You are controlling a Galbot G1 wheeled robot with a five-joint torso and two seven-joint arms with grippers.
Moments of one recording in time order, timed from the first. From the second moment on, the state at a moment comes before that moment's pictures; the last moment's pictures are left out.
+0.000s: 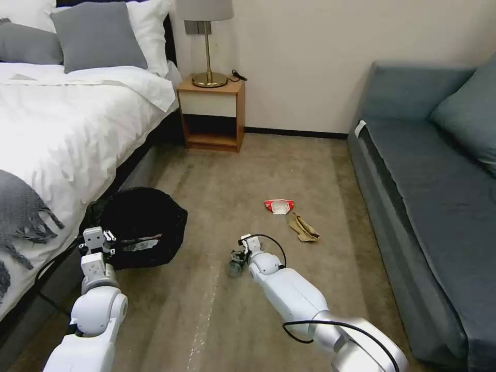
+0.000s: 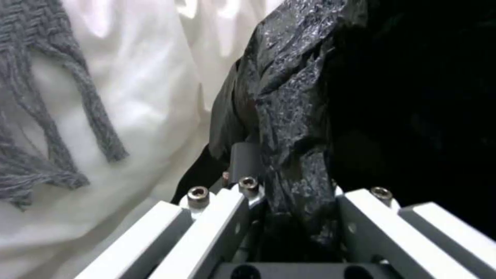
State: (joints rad) left arm 1.27 -1.24 -0.64 -1.78 -0.19 0.14 -0.39; right arm -0.52 1.61 -0.17 0.61 0.36 -0.27 0.15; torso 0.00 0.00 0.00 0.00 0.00
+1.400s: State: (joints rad) left arm 1.26 -1.20 -0.68 -1.81 -0.26 0.17 -0.39; right arm -0.53 1.61 -0.16 0.60 0.41 -0.40 0.11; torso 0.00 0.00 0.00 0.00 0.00
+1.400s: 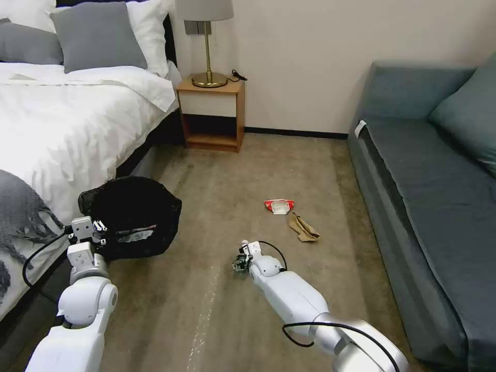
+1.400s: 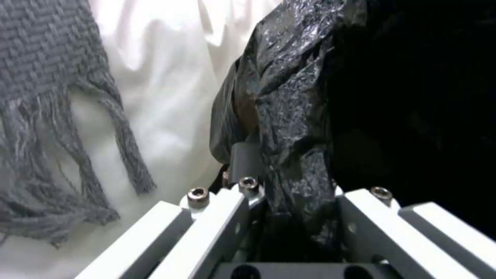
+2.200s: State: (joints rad) left arm 1.28 -1.21 -0.68 -1.80 -0.26 0.16 -0.38; right arm -0.54 1.61 -0.14 0.59 0.36 -0.38 0.05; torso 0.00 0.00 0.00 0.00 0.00
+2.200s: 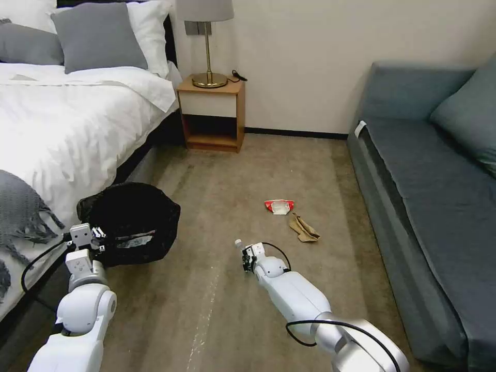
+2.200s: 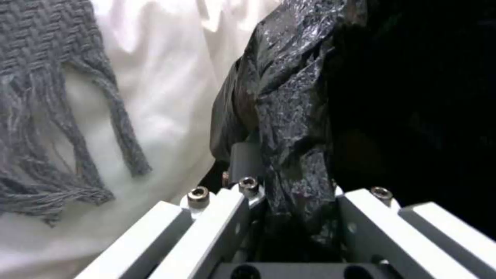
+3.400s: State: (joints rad) left arm 1.30 -1.23 -0.60 -1.80 -0.22 0.12 -0.38; right arm -0.70 1.43 0.03 0.93 0.39 -0.26 0.07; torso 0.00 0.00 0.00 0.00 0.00
